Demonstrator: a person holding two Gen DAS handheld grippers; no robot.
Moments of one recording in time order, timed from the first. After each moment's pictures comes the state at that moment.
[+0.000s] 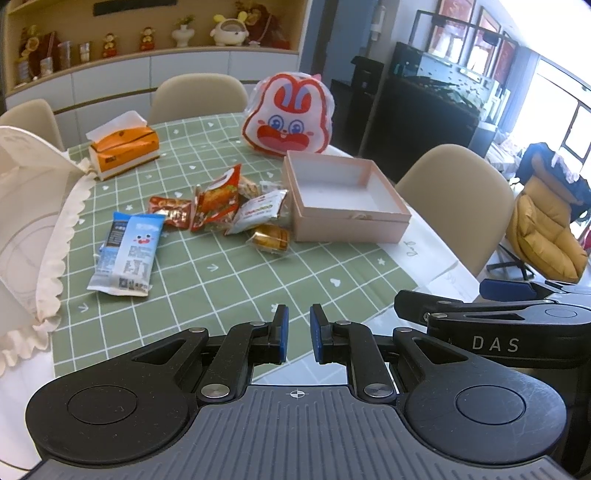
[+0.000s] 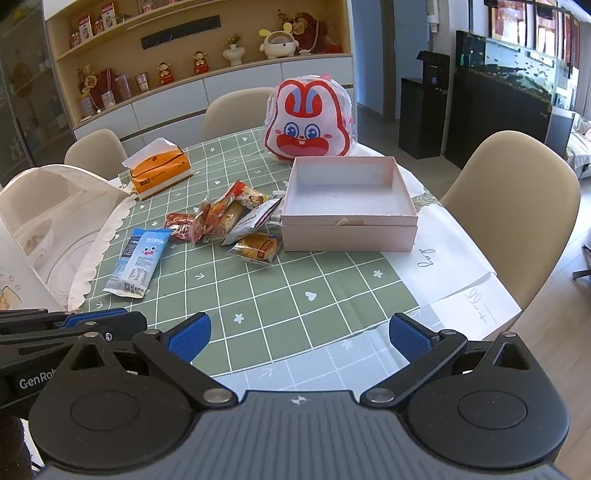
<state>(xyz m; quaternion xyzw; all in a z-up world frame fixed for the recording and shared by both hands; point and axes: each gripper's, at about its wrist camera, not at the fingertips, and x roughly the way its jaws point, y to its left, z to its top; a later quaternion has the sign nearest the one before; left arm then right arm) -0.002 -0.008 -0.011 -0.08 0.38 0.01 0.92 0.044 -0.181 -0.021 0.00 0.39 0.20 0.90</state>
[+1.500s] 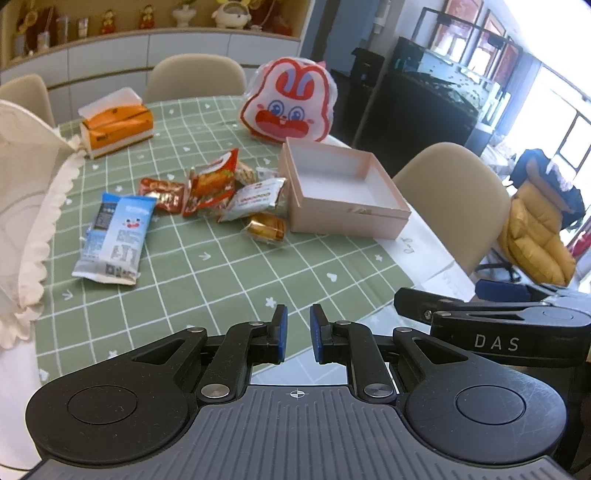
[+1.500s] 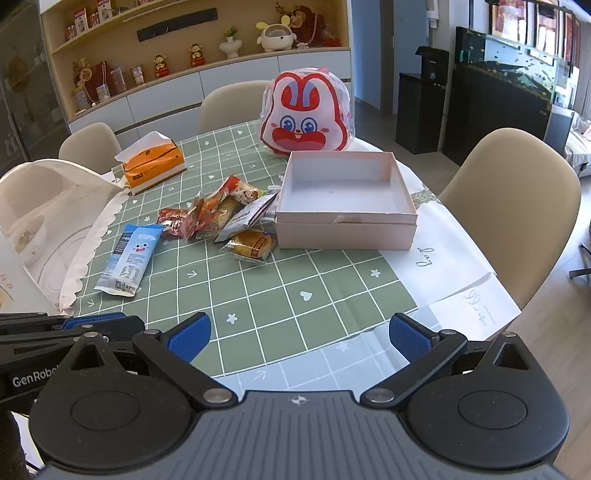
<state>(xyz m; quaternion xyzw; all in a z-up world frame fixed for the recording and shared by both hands) 0.012 0.007 -0.021 -0.13 0.39 -0.01 0.91 0.059 -0.173 -0.029 -0.02 0.40 0.19 0.89</state>
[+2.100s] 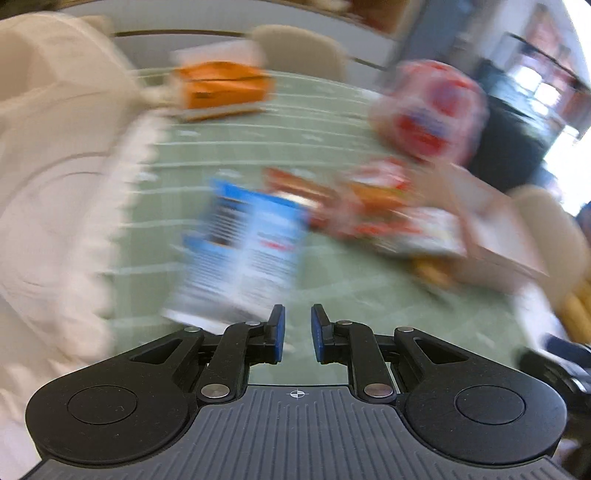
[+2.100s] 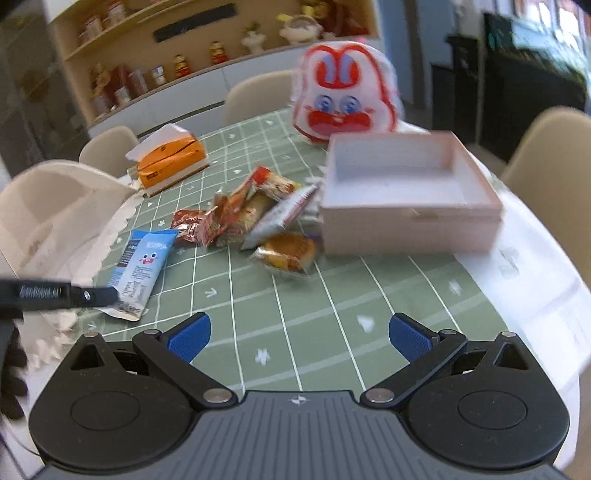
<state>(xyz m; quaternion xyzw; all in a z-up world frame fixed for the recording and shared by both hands) 0.085 0.184 -0.091 -0.19 0.41 0.10 0.88 0.122 -0.108 -0.099 0.00 0.39 0.25 0.89</state>
